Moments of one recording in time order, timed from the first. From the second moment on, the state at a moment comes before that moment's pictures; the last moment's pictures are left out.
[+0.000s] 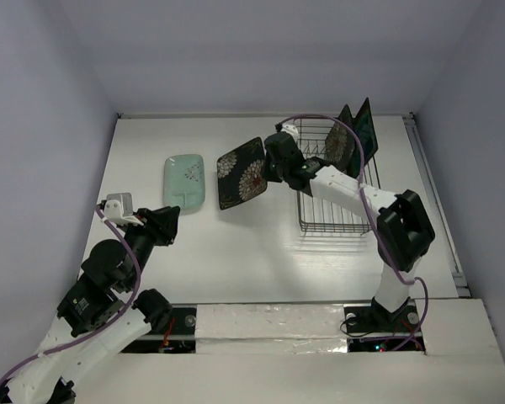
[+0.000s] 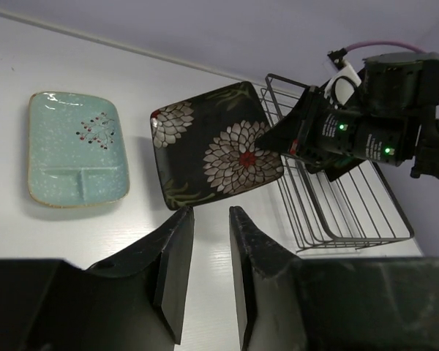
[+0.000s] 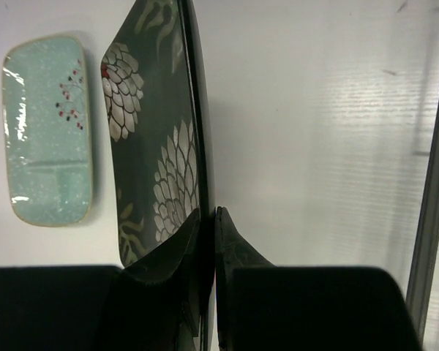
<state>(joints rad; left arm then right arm) -0.75 0.29 0.75 -0.51 -0.48 -0.48 0.70 1.81 1.48 -0.30 0.27 0.66</state>
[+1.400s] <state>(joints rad) -0.75 0.27 0.74 -0.51 -0.49 -0.48 0.72 1.91 1.35 -0.28 0.26 0.64</state>
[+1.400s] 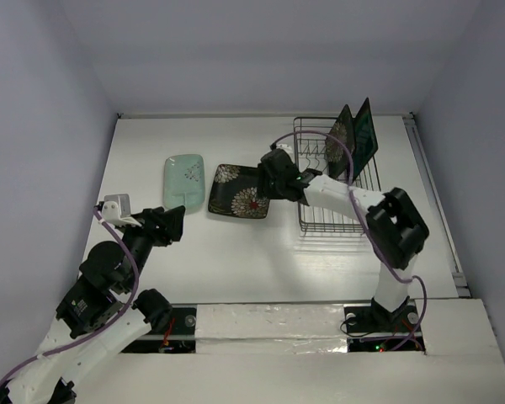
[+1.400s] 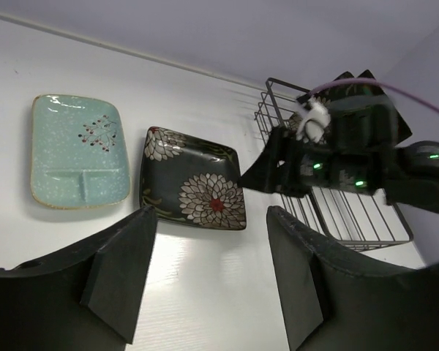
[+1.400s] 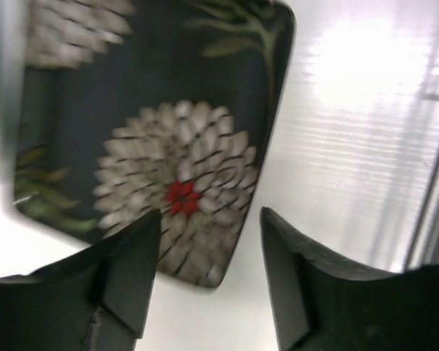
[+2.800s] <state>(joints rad) -0.75 0.32 0.74 -0.52 -0.48 -0.47 0.24 1.98 1.96 -0.89 0.51 0.10</state>
